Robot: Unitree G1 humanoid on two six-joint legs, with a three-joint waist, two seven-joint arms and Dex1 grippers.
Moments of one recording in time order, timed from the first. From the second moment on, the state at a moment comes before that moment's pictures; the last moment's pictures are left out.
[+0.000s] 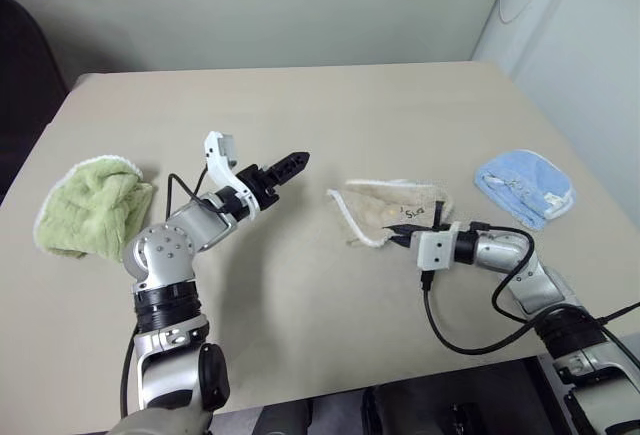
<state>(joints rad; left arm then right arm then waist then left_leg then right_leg) -0.63 0.26 0.43 0.04 -0.91 1.05 -0.25 -0.44 -0.63 0.24 0.23 -0.12 -0.48 0.80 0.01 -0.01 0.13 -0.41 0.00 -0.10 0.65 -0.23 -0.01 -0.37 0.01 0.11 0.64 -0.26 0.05</state>
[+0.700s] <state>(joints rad) -0.63 0.25 0.41 0.04 -0.91 1.05 -0.25 -0.38 -0.65 0.15 -0.09 0.29 0.22 0.99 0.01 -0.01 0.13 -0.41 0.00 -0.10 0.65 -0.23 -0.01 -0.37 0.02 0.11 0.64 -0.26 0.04</state>
